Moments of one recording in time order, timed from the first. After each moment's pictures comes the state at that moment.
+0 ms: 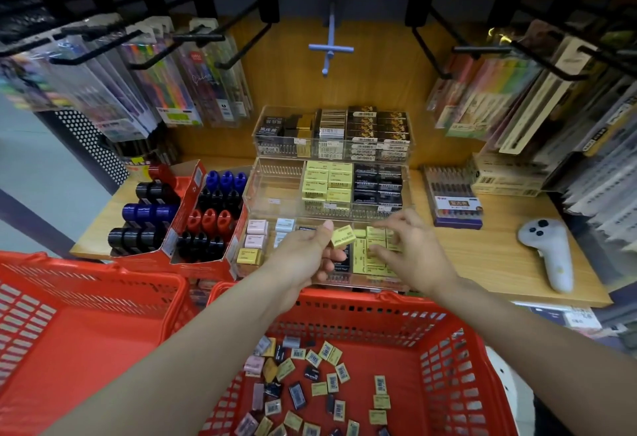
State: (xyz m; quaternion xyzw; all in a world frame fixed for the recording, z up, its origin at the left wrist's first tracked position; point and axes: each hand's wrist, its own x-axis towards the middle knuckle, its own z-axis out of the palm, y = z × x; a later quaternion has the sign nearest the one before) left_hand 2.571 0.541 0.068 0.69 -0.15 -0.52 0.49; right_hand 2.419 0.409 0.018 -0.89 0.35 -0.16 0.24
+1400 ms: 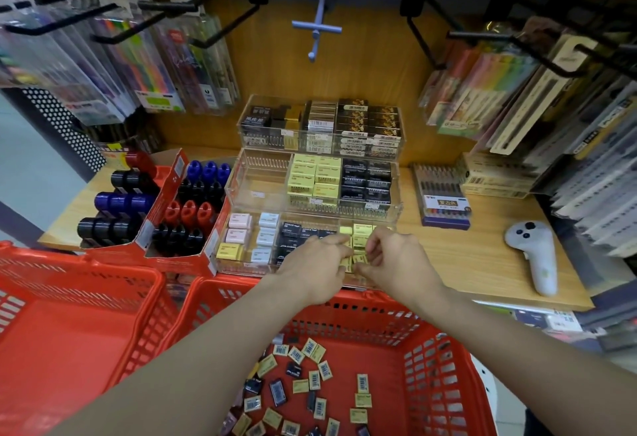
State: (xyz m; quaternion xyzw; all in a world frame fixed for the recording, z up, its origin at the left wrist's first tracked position) left_hand 2.556 0.510 0.026 0.75 -0.61 -0.25 0.04; right_hand 2.421 0.425 0.024 -0.87 0.42 -0.07 0.26
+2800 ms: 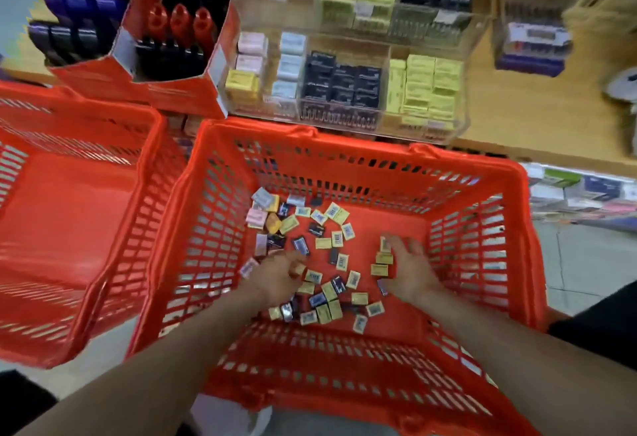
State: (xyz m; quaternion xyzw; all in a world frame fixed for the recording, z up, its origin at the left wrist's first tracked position) left_hand 2.532 0.701 -0.173 0.79 -0.39 -0.46 0.06; right_hand 2.329 0.542 -0.190 -0.79 0.48 0.22 0.32
